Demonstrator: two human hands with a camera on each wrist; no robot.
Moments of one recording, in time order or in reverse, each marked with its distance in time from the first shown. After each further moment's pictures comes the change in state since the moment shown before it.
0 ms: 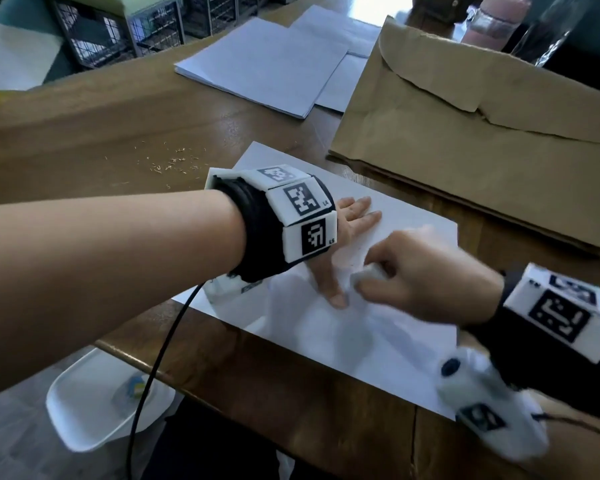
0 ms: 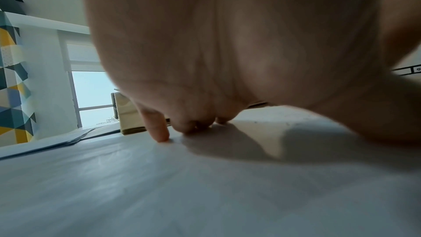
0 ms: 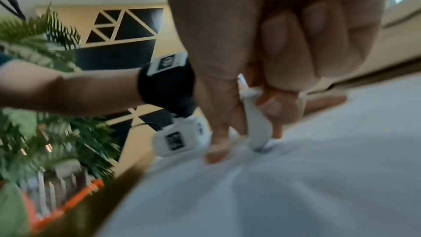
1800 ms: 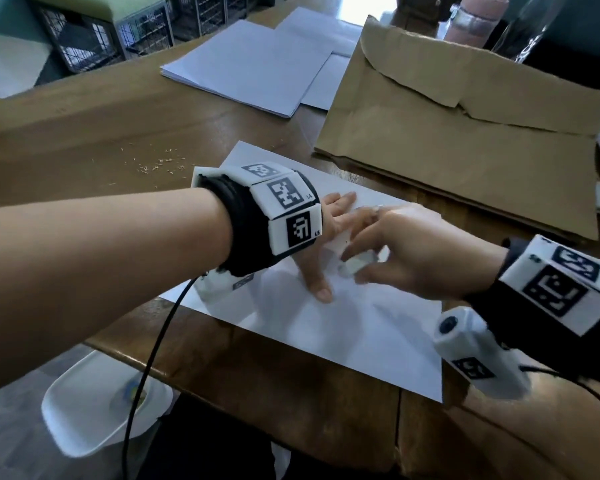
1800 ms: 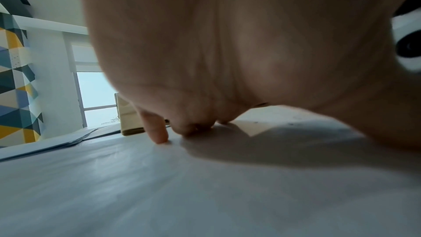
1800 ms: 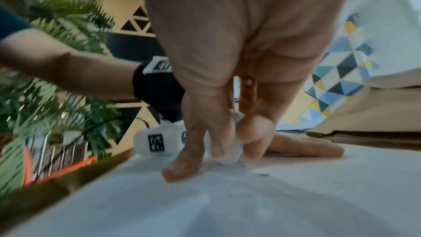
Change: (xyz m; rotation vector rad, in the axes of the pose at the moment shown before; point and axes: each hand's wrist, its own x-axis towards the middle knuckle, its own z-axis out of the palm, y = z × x) left_hand -0.008 0.007 -0.008 0.045 -0.066 0.012; right_hand -0.001 0.015 -0.013 -0.003 -0.011 -0.197
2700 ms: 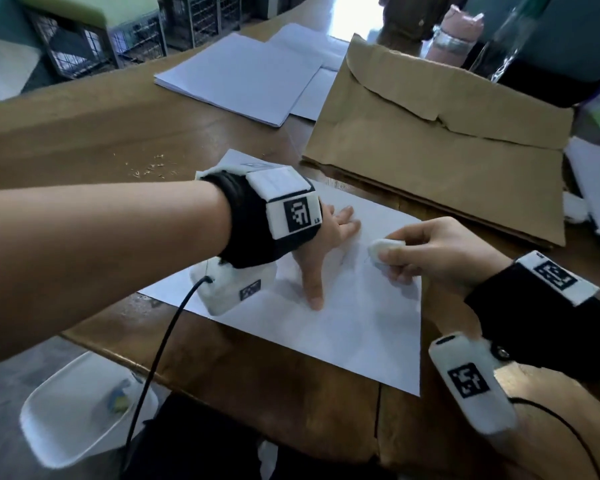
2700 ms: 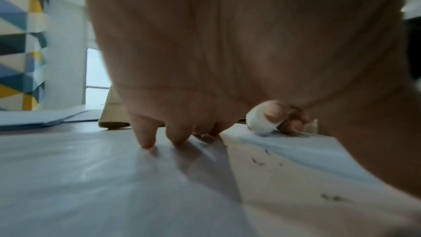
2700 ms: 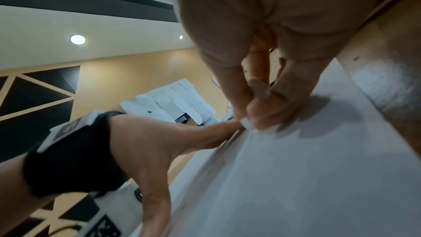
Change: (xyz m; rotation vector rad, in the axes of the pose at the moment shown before) left_hand 0.001 0.019 -0.012 0.071 -0.022 -0.054; right_hand -0.023 0.045 0.013 0.882 0.172 0.582
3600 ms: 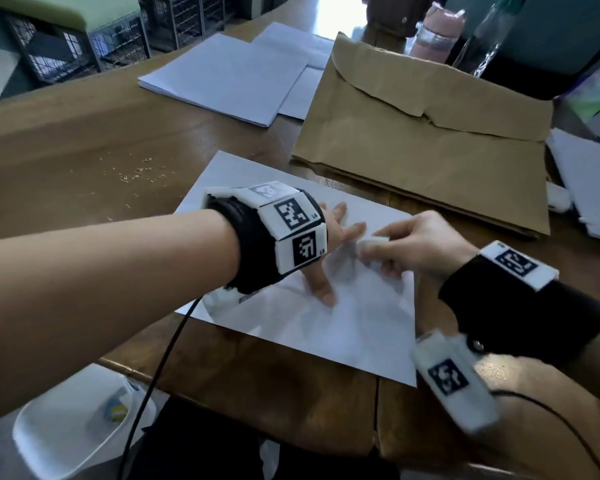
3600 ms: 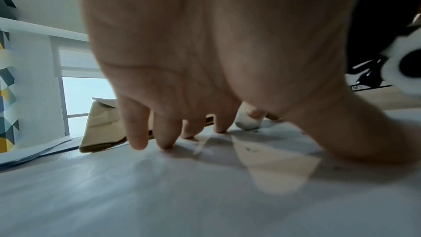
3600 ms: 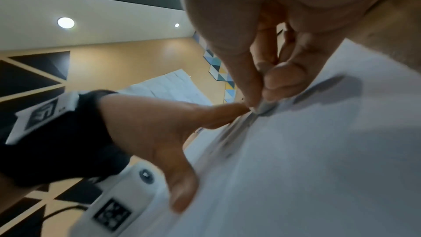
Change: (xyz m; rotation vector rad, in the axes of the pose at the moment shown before) left_hand 0.016 -0.001 0.009 -0.008 0.052 0.031; right_hand -0.002 -0.005 0.015 -0.056 0.130 0.031
